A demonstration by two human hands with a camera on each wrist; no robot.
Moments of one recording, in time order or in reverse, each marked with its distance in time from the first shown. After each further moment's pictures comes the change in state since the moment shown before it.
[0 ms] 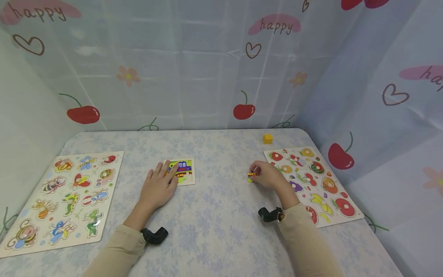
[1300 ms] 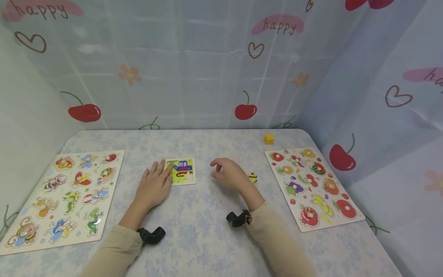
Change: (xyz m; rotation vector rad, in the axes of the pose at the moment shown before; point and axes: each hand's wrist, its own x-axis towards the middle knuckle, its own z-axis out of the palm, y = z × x) left_hand -0.005 -0.011 -0.009 -0.057 0.013 -0.016; right_hand 0.027 -0.106 0.052 0.041 0.045 -0.187
